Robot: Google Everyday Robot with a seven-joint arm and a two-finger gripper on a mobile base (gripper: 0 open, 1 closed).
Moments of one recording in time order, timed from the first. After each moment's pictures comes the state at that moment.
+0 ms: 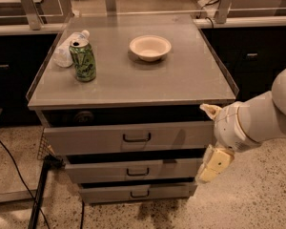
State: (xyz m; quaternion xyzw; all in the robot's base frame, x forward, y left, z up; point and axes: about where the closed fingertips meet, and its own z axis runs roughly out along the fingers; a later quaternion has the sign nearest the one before) arm 0.433 -0.158 0.800 -0.60 0.75 0.07 0.28
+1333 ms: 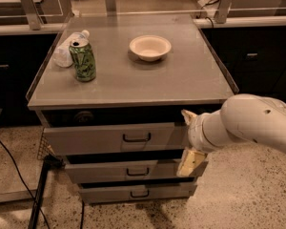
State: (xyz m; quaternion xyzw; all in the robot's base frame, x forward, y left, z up) arm 0.494 -0.134 0.716 -0.63 0.72 0.01 0.29
